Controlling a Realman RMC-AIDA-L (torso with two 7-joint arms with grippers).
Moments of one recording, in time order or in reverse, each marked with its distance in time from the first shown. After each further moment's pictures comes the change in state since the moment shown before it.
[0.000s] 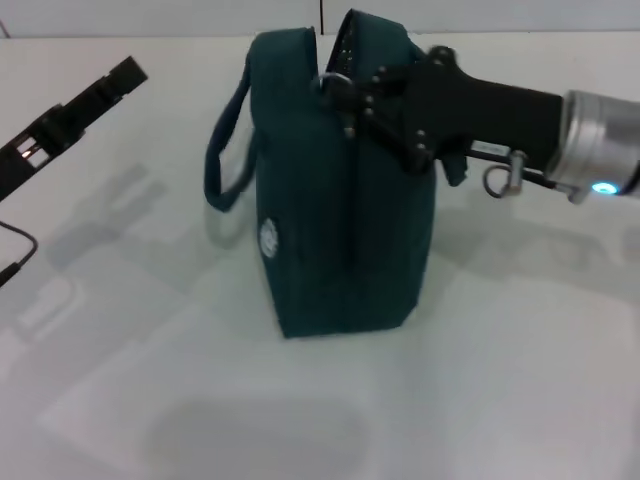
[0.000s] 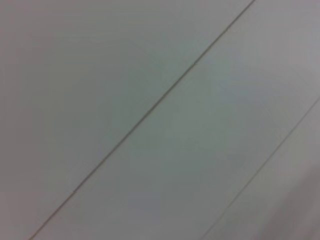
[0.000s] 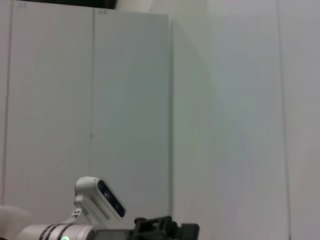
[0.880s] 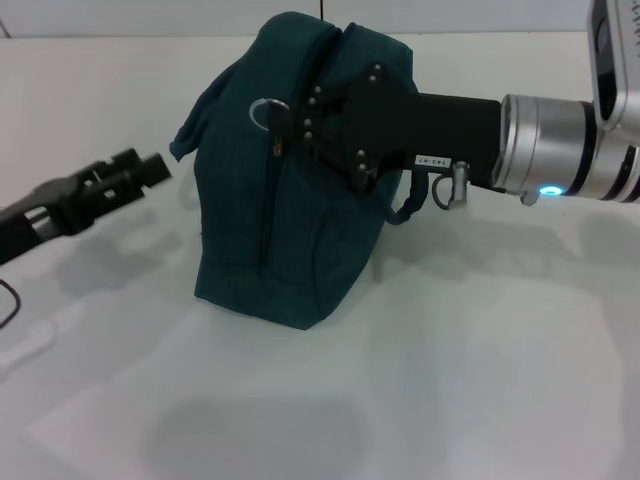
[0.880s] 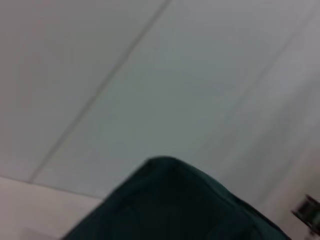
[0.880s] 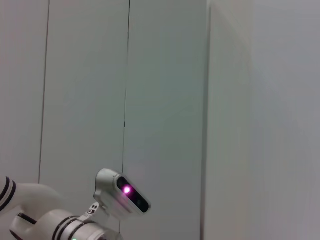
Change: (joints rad) left arm 0.058 0.016 0.003 0.128 0.226 0.070 0.013; right arm 0.062 0.000 -0.211 -0.009 0.133 0.079 -0.007
